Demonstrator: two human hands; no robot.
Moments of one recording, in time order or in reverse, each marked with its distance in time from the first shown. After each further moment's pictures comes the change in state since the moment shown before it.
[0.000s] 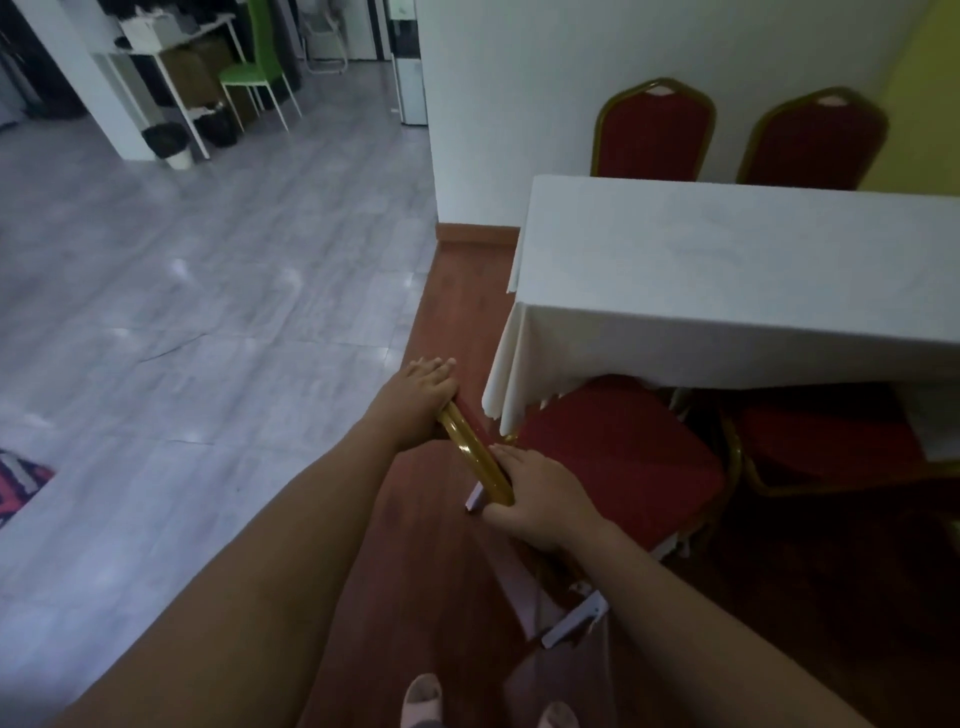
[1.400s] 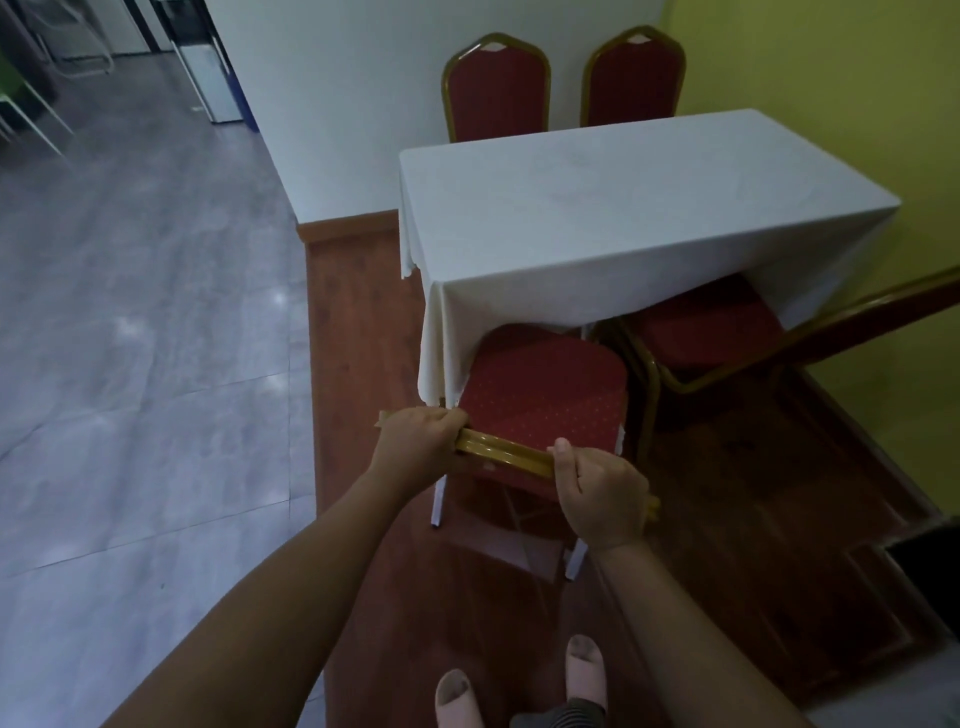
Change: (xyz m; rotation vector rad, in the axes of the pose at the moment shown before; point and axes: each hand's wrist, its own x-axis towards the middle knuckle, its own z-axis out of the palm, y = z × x) left_hand -0.008 0.019 0.035 -0.279 0.367 0.327; right_hand -0.047 -0.004 0.045 -0.205 0.940 0.420
